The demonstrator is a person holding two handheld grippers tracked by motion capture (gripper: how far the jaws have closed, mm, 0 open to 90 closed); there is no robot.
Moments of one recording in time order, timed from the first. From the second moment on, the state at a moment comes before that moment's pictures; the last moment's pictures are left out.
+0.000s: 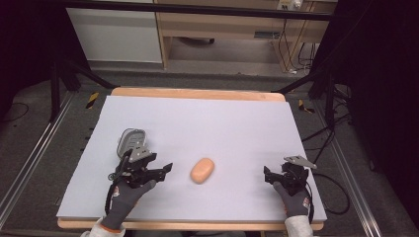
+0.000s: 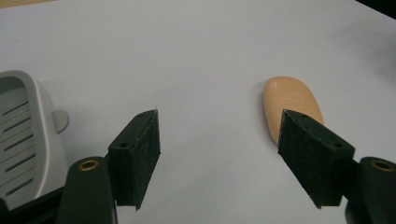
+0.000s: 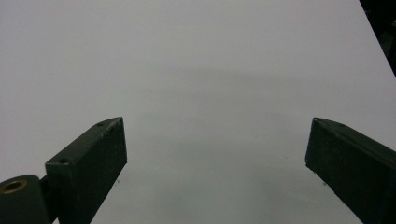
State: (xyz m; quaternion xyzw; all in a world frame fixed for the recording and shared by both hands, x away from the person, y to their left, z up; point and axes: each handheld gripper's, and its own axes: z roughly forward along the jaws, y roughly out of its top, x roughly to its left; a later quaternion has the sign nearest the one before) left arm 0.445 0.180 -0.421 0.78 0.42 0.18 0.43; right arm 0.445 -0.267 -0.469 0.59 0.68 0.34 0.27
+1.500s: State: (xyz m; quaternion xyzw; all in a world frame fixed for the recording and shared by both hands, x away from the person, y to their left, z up) left arm 0.468 0.084 -0.433 0.83 0.37 0.16 0.39; right arm 0.446 -0.265 -0.470 0.59 0.68 0.33 0.27
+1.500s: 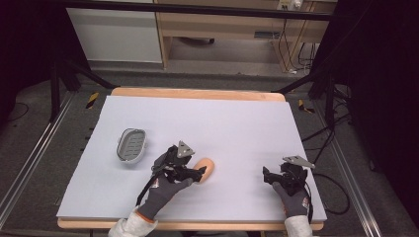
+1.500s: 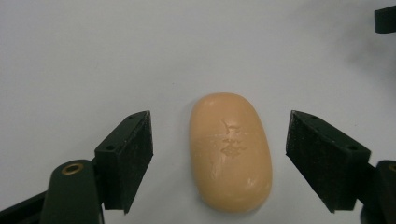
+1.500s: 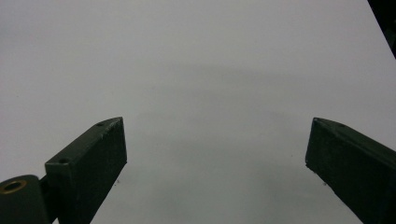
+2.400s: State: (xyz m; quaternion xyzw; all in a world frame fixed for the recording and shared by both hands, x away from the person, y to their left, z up) left arm 0.476 0.060 -0.462 0.86 0.37 0.14 0.34; right arm 0.447 -0.264 -0.472 0.59 0.69 0.33 0.26
